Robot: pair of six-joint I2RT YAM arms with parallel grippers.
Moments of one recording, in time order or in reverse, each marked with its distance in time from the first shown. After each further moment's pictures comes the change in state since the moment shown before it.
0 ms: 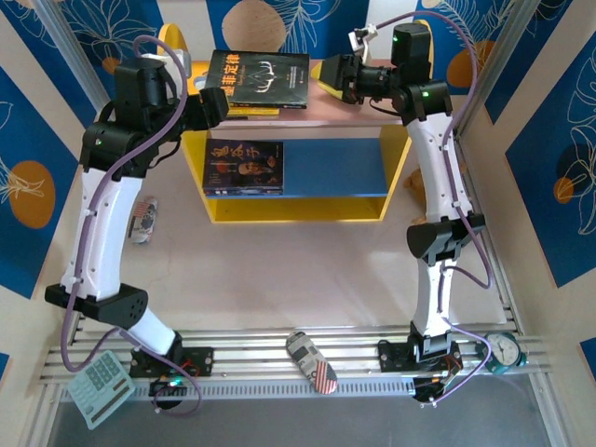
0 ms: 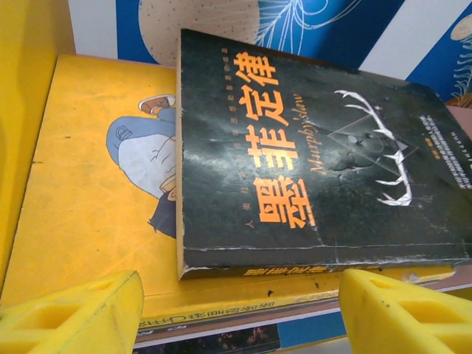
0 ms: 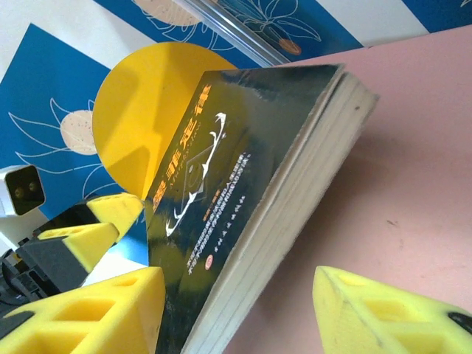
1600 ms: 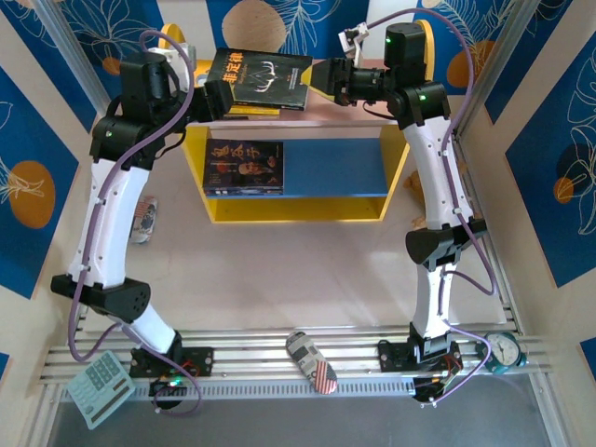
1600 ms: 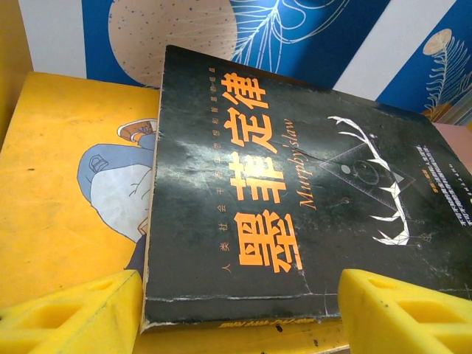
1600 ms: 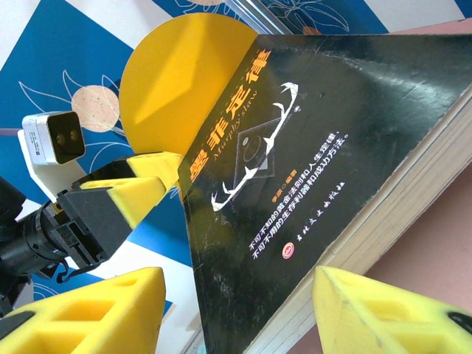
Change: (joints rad) left arm 0.032 0.031 -0.045 0.134 0.101 0.000; right arm 0.055 -0.047 -0.005 -0.025 0.023 -0.043
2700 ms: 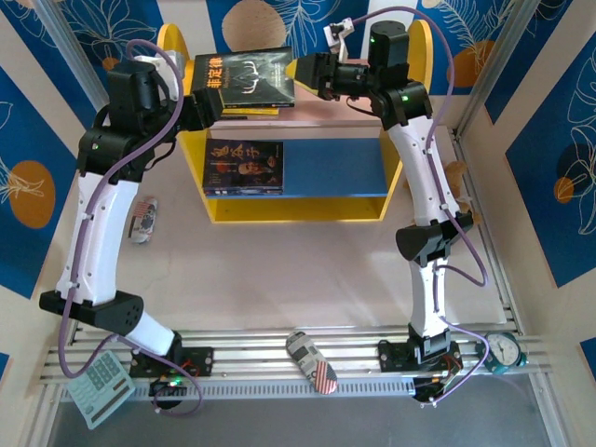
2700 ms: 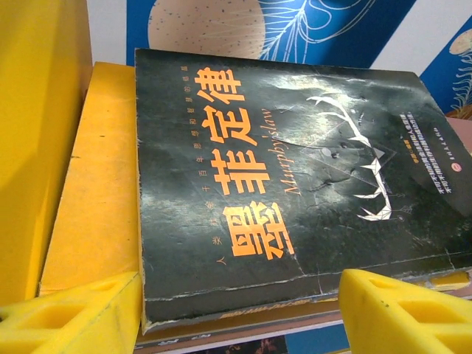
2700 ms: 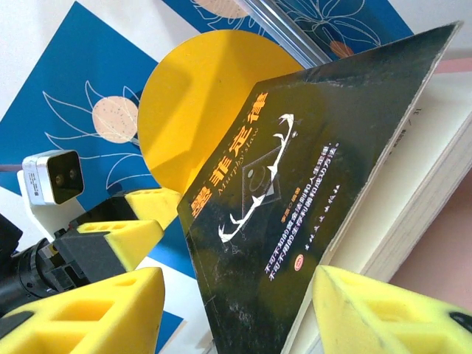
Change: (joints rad) left arm 0.008 -0.087 -0.058 -0.040 -0.076 0.013; right arm 0.059 0.079 0.067 0.139 0.019 0.098
